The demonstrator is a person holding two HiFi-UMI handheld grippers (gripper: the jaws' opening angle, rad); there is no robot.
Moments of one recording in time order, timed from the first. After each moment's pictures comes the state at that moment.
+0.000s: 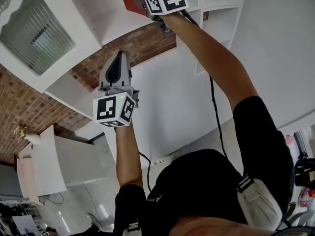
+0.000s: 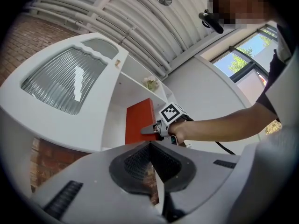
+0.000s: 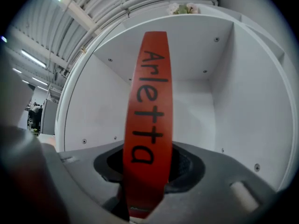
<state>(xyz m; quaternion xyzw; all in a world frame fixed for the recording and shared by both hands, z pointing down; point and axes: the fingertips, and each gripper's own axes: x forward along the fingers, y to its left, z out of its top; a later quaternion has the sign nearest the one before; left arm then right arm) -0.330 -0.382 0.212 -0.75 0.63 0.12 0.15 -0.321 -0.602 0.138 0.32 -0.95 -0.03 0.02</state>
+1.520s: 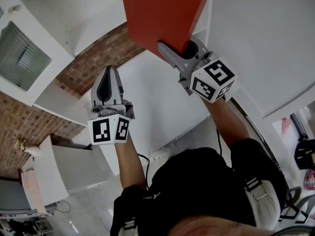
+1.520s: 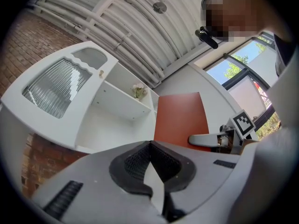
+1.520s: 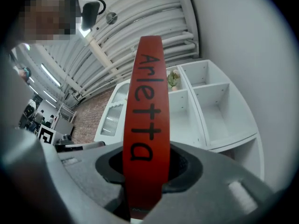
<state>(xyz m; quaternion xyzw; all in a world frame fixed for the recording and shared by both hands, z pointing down) -0.233 -0.338 0.207 -0.76 0.61 0.14 0.16 -0.100 -0.407 0.199 0.28 -0.94 -0.07 -0.15</state>
